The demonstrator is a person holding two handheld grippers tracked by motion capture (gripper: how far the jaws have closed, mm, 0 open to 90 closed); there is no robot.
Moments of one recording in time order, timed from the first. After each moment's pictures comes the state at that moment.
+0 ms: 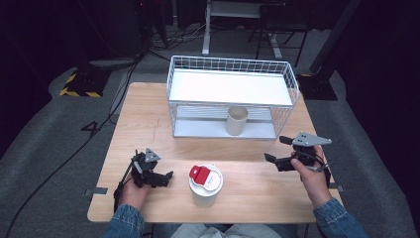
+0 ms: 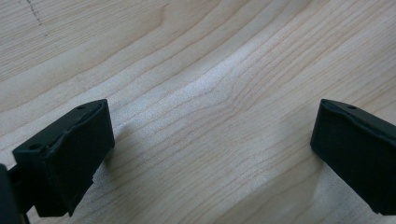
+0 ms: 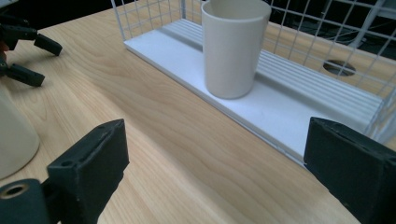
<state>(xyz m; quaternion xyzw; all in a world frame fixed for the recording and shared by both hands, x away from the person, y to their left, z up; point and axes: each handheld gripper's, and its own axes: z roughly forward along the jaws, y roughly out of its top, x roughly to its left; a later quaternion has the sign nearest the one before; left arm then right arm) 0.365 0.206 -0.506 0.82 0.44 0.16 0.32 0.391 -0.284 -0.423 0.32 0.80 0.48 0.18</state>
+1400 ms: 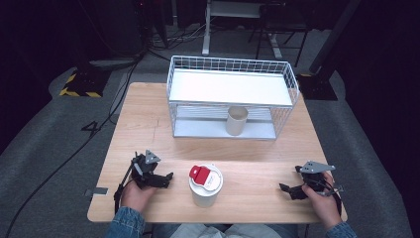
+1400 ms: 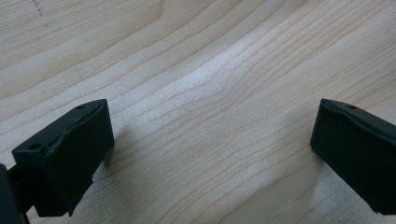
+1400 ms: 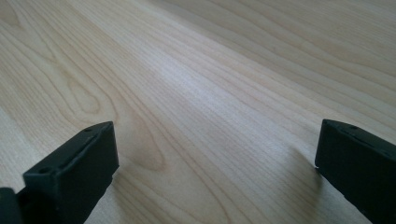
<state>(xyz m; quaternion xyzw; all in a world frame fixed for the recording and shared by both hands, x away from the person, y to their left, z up) 0.358 0.203 -0.505 0.82 0.46 0.16 0.31 0.352 -0.338 -0.505 0.37 0.84 0.36 0.16</state>
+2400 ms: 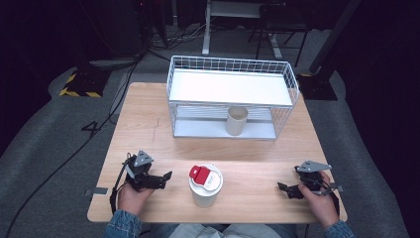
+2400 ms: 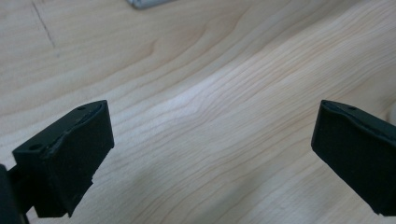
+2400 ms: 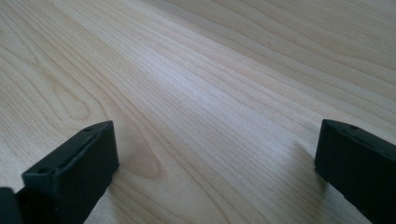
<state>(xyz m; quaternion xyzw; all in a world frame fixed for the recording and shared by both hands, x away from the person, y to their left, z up) 0.340 0.214 -0.484 0.79 0.44 0.15 0.40 0.354 -0.332 -0.506 0.39 0.84 0.35 0.16</state>
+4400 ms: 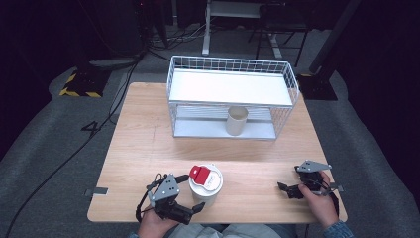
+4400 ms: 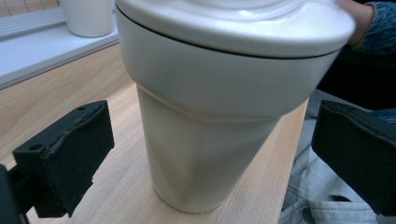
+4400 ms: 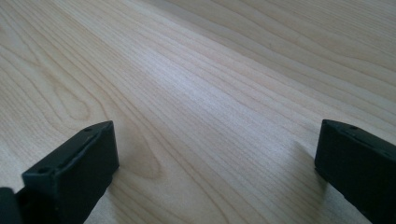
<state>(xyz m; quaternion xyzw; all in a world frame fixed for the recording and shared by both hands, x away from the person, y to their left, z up) 0.274 0.133 -0.467 0.80 0.26 0.09 0.54 0.354 -0.332 -0.506 0.39 0.84 0.35 0.16</state>
